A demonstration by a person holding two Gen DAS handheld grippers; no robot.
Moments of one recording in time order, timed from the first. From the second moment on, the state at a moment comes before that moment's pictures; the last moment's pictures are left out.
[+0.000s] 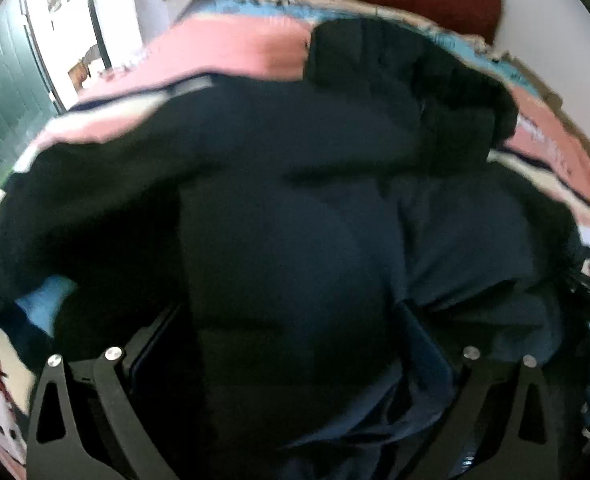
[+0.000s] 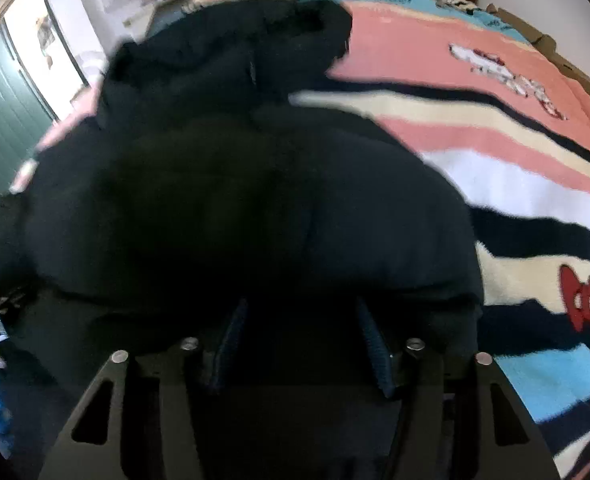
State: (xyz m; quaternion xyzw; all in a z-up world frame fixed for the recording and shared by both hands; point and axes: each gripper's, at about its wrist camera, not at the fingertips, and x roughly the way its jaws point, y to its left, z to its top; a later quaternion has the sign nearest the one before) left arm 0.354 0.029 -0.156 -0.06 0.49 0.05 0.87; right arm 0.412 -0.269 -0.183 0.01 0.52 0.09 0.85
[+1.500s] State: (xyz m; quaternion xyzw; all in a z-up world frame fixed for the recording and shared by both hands) left arm 0.287 0.058 -0.096 -0.09 0.44 0.05 0.89; right arm 0.331 -0.262 -0.107 0.03 0.46 0.05 0.88
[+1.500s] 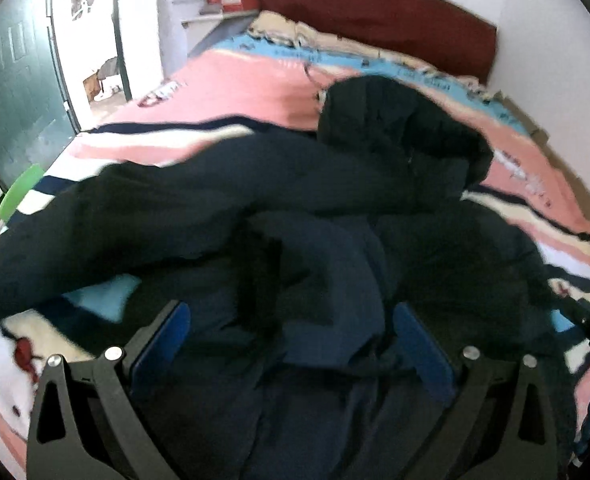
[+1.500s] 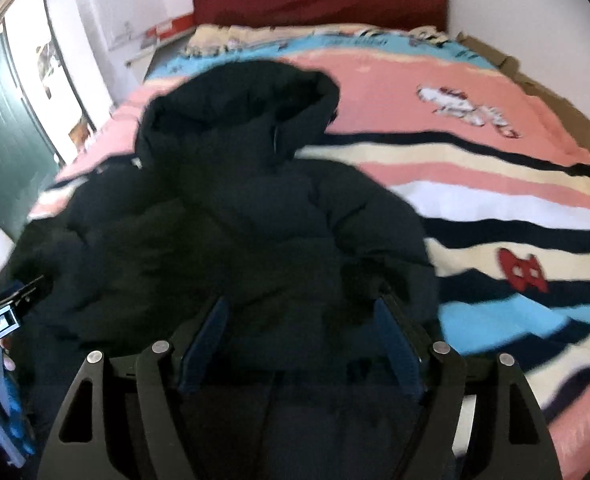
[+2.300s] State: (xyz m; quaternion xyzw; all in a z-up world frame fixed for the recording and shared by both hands) left arm 0.102 0.168 -0.077 -0.21 0.41 0.06 0.89; right arm 0.151 -0.290 -0.052 0.12 0.42 0.02 0.90
